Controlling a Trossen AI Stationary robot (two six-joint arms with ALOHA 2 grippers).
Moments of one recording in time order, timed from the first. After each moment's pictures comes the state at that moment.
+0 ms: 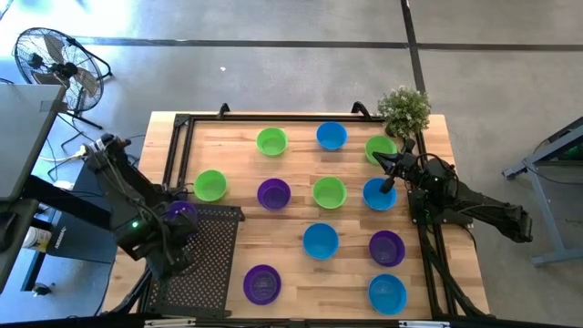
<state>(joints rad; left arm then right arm) -0.96 1.32 1.32 -1.57 -0.18 -1.51 -0.43 0.03 0.01 0.05 0.12 -0.11</state>
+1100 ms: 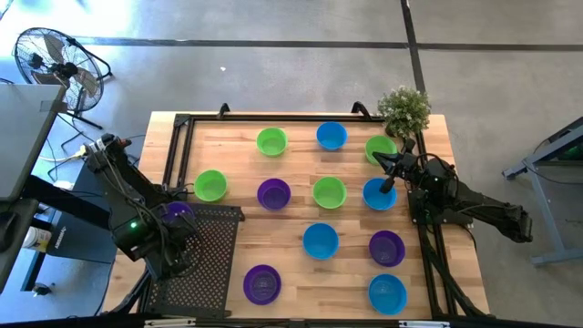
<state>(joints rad) -0.96 1.32 1.33 -1.56 -0.13 -1.47 -0.43 0.03 0.01 0.05 0.12 -0.11</state>
